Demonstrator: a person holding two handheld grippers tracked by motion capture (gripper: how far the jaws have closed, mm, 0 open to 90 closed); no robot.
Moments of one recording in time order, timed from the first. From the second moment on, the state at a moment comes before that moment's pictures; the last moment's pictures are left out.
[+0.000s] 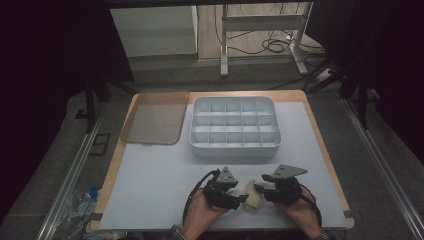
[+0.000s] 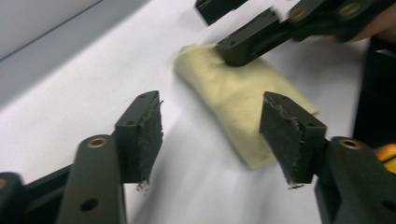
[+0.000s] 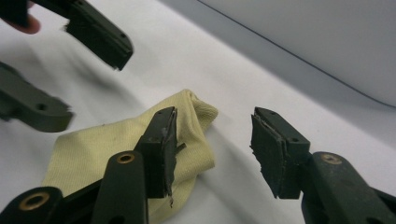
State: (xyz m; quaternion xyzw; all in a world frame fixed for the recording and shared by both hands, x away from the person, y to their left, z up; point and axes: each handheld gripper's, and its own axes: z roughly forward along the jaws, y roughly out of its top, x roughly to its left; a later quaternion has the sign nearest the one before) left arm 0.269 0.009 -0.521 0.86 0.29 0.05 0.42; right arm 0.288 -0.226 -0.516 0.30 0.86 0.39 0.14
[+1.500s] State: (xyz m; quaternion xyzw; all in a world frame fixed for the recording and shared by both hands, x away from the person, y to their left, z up) left arm 0.268 0.001 -0.537 0.87 0.31 0.14 0.36; right arm 0.273 -0.237 -0.512 0.31 0.85 0.40 0.17
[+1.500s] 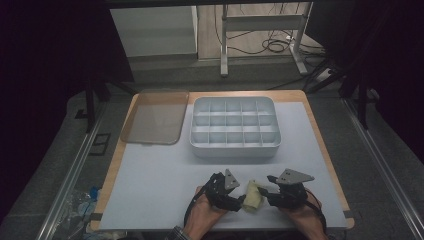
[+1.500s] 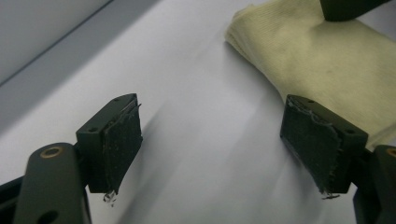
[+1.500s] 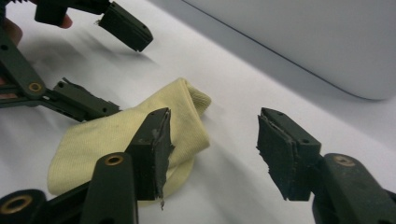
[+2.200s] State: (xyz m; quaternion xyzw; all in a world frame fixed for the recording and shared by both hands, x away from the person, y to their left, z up) left arm 0.265 0.004 -0.538 0.86 0.32 0.13 0.37; right arm 0.261 -0.250 -0.530 0.34 0.85 0.37 0.18
